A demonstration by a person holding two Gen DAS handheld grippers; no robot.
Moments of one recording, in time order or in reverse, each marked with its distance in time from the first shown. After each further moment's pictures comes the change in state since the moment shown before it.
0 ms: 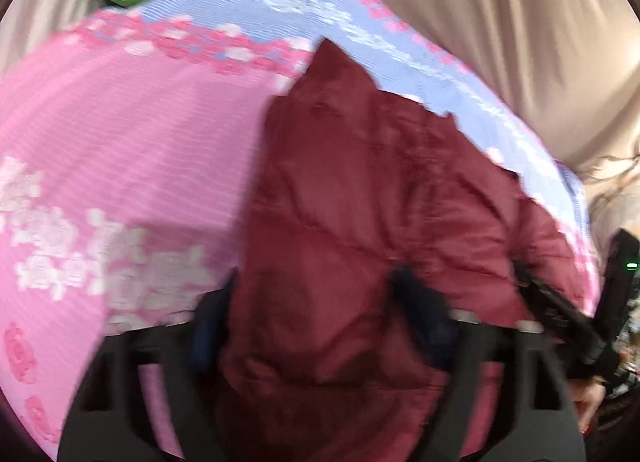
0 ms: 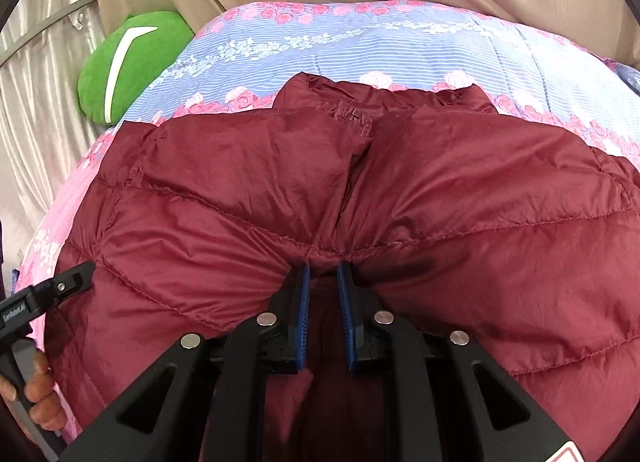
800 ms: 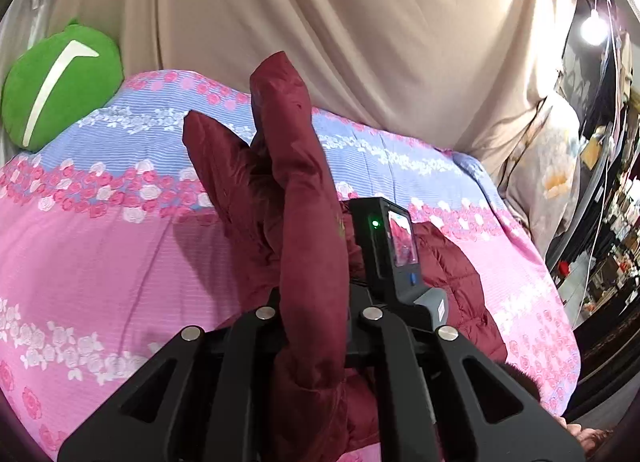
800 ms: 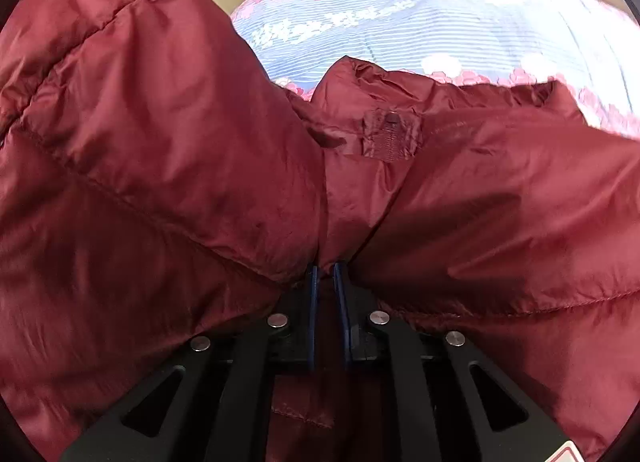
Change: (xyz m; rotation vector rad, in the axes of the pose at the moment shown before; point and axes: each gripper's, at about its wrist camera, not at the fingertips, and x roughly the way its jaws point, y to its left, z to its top) left arm -0.082 -0.163 0.000 0.339 -0.192 -0.186; right arm 0.036 -0.003 0.045 0.047 0.129 0.256
